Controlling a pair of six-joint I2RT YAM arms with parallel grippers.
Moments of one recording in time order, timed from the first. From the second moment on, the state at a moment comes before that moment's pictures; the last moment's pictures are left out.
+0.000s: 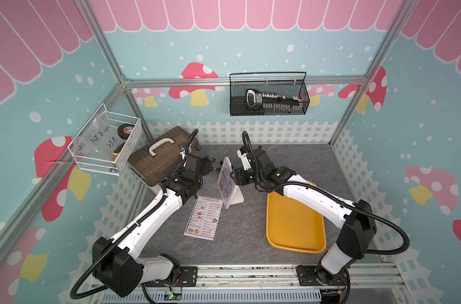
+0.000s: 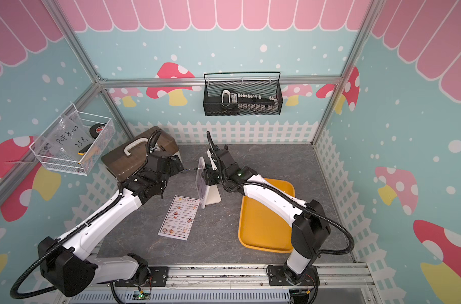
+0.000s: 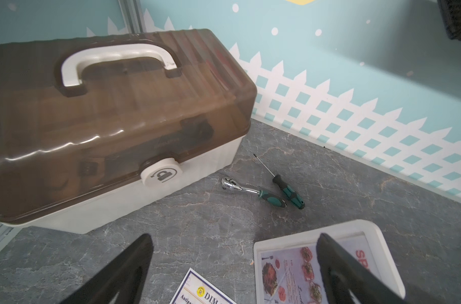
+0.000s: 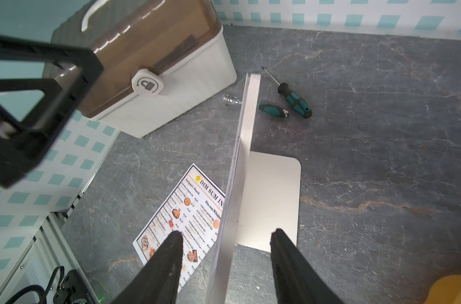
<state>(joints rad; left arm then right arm) -0.43 1.29 1.17 -0.46 -0.58 -0.59 0.77 1.68 1.48 -0.46 -0.06 0.40</state>
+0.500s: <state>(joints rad) -0.38 1.25 1.17 -0.49 -0.58 -0.54 0.77 1.78 1.57 -0.64 -0.08 0.33</state>
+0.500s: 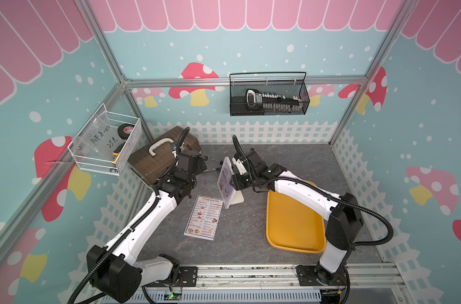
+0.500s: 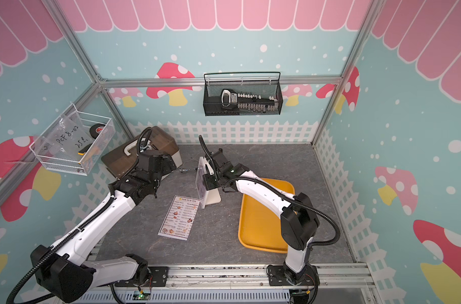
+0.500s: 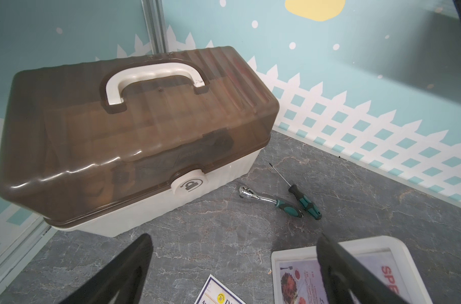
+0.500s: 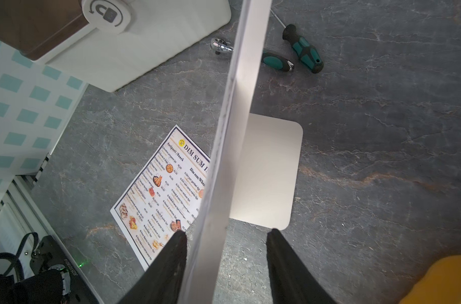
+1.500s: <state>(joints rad) -0.37 1.25 1.20 -0.49 -0.58 -0.50 0.65 1.81 1.62 -0.78 0.16 0.01</state>
